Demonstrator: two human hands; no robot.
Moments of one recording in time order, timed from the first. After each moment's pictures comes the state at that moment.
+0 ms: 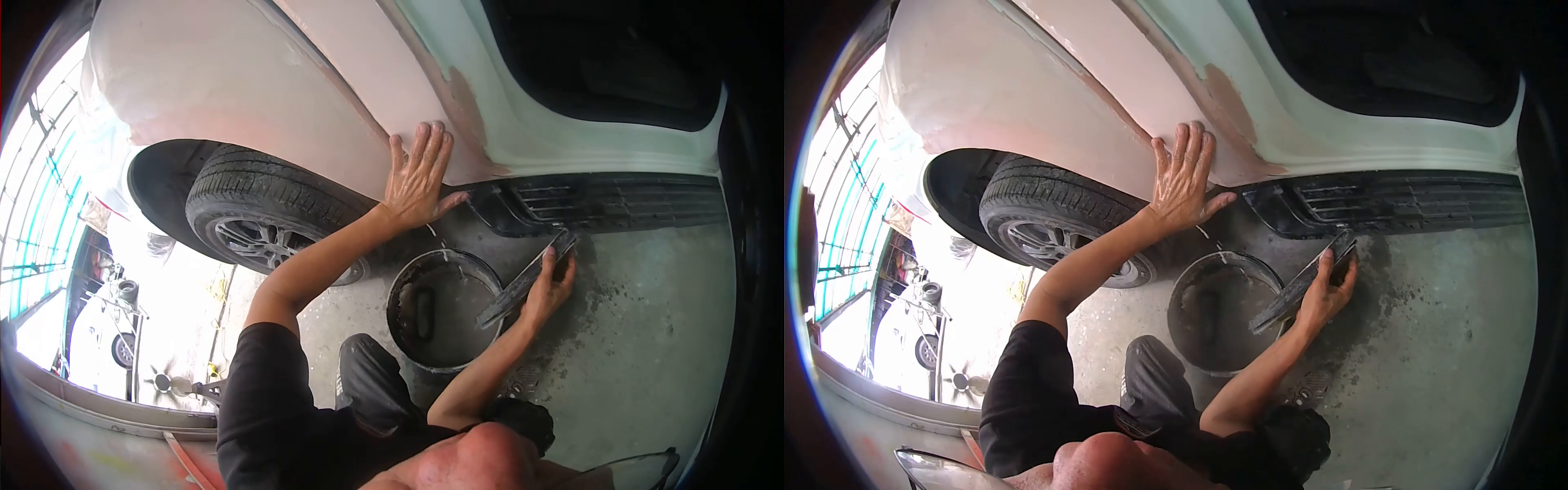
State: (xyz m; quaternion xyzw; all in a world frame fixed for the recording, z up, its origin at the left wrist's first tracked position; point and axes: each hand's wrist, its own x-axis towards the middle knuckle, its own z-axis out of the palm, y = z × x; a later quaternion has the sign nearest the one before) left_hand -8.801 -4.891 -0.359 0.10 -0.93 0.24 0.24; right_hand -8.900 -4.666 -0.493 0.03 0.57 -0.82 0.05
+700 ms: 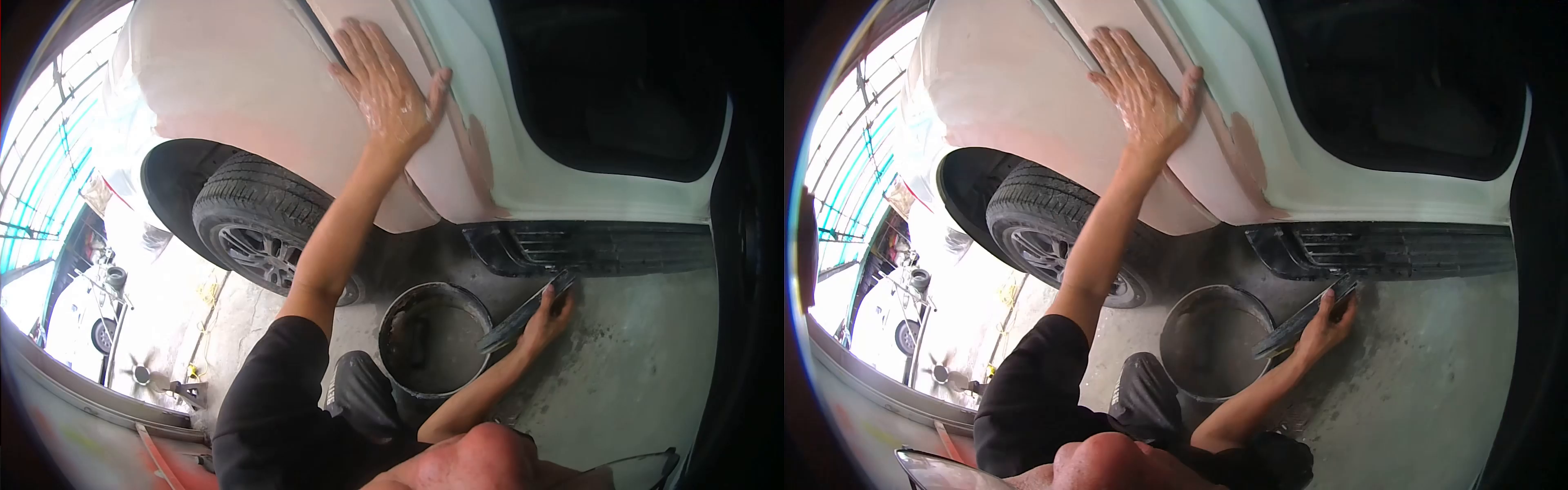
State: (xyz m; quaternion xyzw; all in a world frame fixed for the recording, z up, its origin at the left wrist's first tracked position) left_hand -8.845 -4.903 -0.189 0.18 -0.77 0.24 0.56; right_hand -8.922 -4.660 -0.507 -0.02 0.62 -0.79 -0.01
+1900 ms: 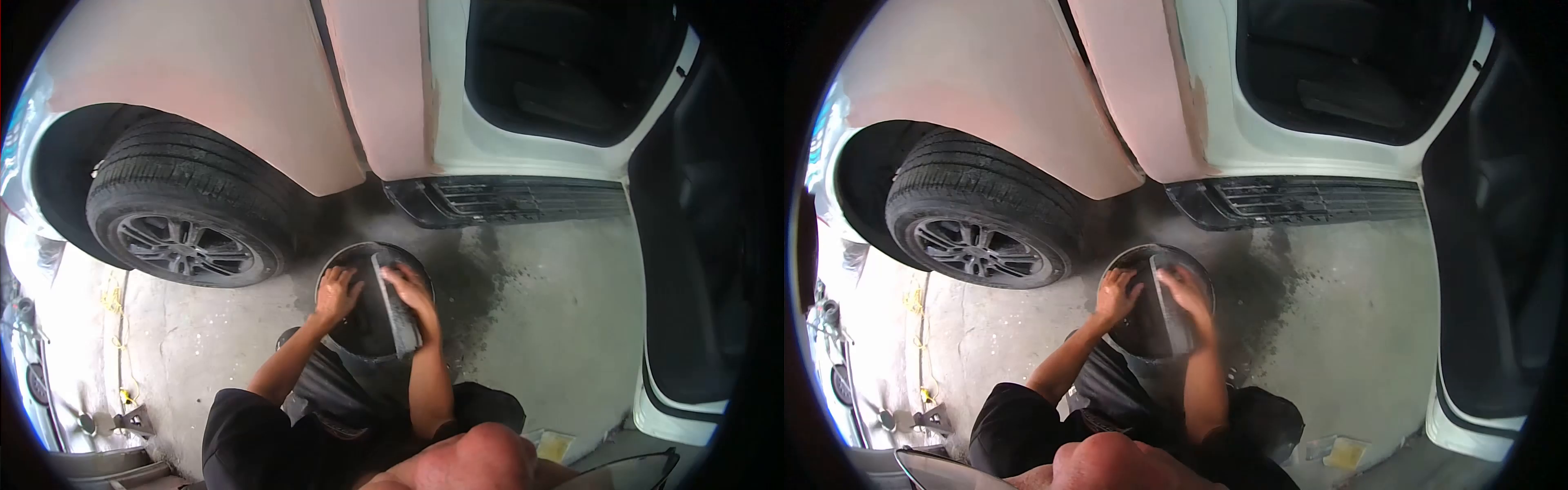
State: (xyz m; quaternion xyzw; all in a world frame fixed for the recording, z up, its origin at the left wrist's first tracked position) left_hand -8.654 -4.835 -0.580 0.27 -0.91 -0.19 0.27; right_hand -8.823 -4.707 -0.538 -0.21 0.72 -0.50 0.42
